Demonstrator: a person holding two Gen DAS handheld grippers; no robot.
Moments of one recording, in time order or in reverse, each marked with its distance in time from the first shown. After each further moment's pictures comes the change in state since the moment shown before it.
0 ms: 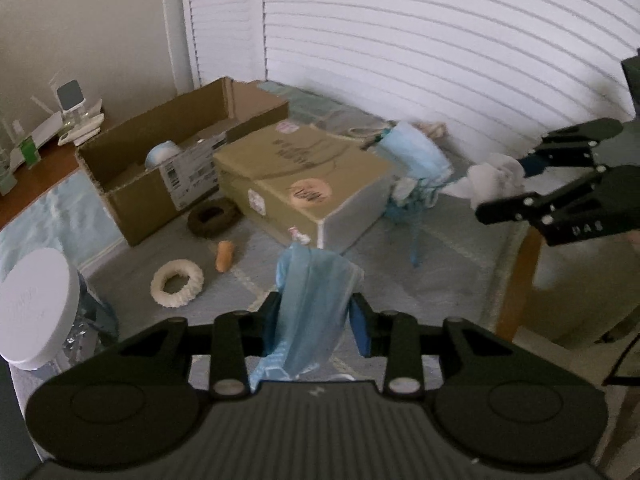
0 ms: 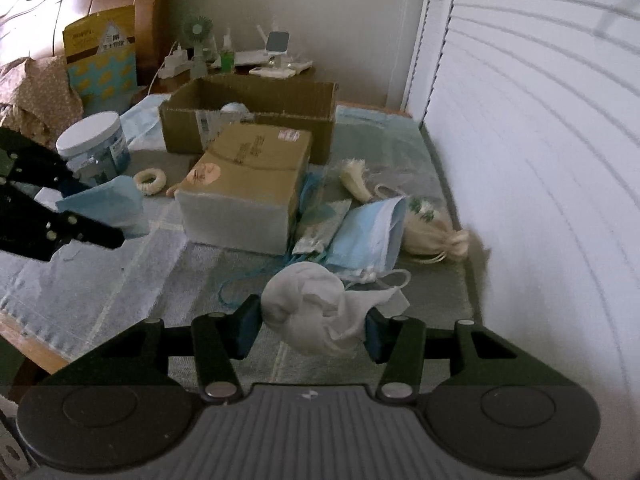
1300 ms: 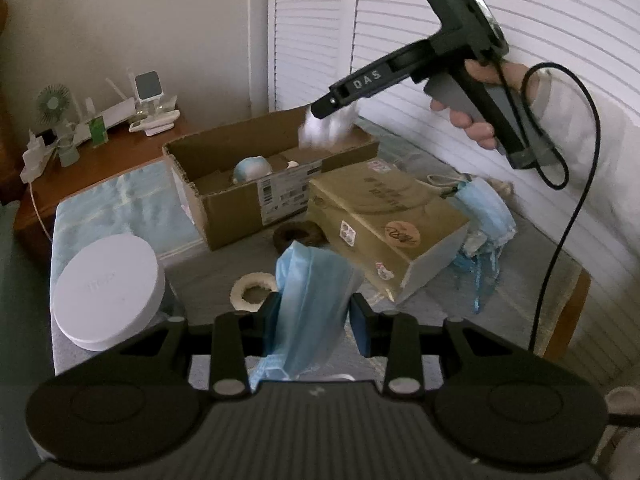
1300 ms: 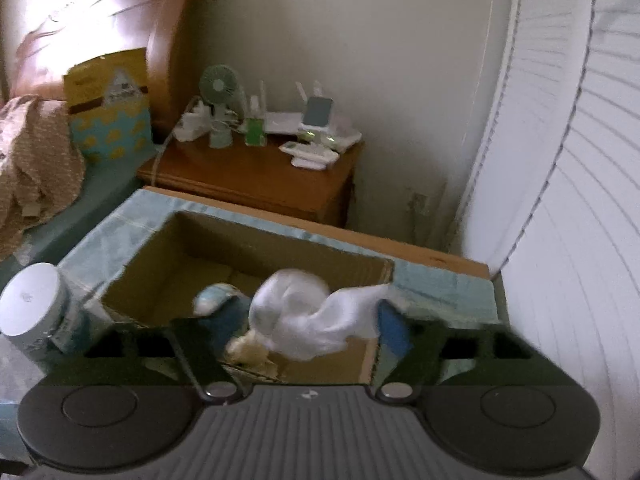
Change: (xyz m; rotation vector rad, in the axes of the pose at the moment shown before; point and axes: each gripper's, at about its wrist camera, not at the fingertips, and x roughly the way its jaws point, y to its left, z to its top) left arm -0.015 0.041 0.000 -0.181 -0.081 0.144; right arm 0.144 0.003 0.212 -0.094 -0.099 0.129
